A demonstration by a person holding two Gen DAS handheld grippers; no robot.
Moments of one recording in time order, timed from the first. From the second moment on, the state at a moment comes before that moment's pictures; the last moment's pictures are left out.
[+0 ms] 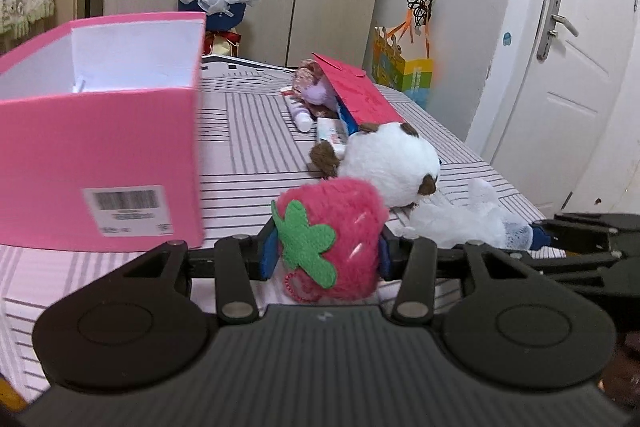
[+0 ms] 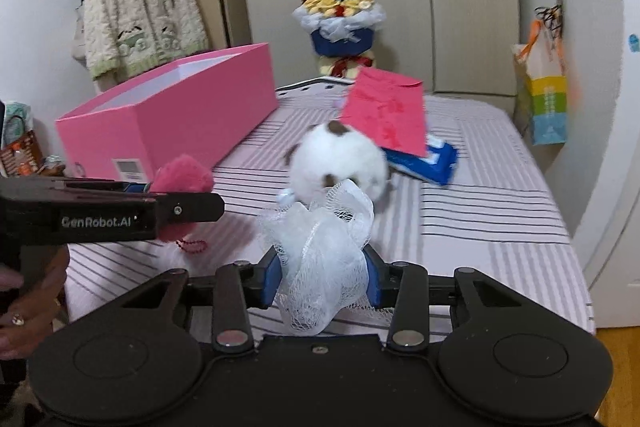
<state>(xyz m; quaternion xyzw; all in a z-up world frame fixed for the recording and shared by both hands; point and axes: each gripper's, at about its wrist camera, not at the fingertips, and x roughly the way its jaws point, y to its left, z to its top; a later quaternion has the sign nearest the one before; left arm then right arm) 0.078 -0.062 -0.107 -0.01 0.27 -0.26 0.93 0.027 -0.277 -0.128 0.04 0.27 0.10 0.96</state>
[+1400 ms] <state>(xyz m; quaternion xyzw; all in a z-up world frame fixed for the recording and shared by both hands) 0.142 0.053 0.016 0.00 0.25 -0.24 0.94 0.125 -0.181 0.007 -0.07 0.22 0.31 0.92</state>
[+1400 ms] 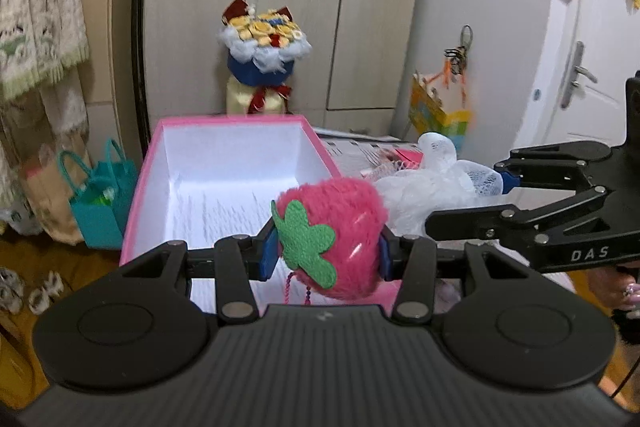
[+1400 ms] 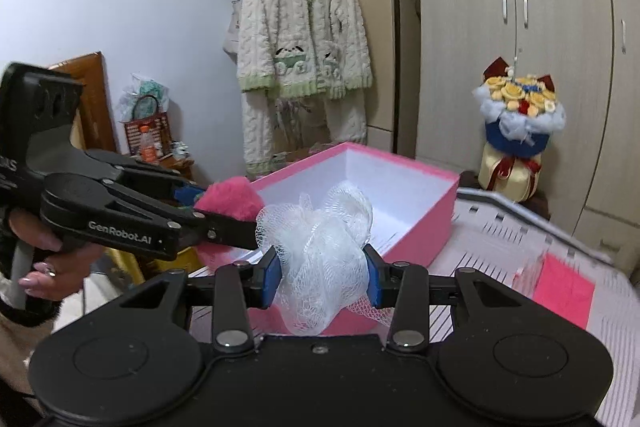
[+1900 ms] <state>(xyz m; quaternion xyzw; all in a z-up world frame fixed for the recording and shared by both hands) 0.318 0.038 -0.008 0.05 0.44 -0.19 0.88 0.260 -0.137 -0.006 -0.20 0.28 0.35 0.87</state>
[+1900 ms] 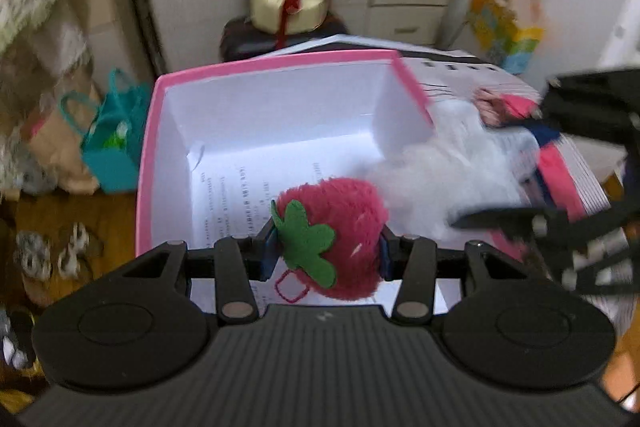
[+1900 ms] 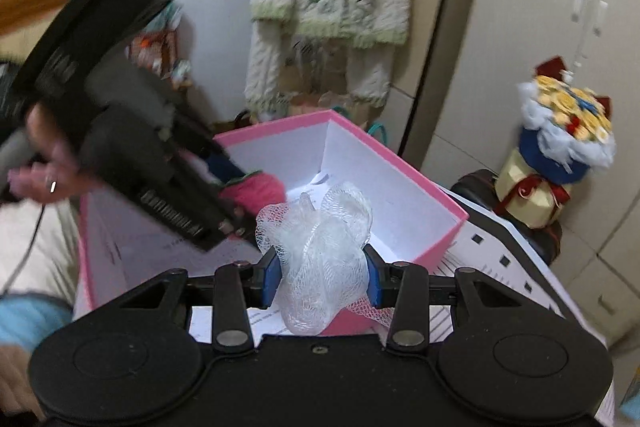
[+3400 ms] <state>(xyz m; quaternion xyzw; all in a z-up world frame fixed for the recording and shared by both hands) 0.308 0.037 0.010 0.15 0.42 -0.18 0.88 0.262 -0.094 -0.018 -0.22 0.31 0.38 0.84</state>
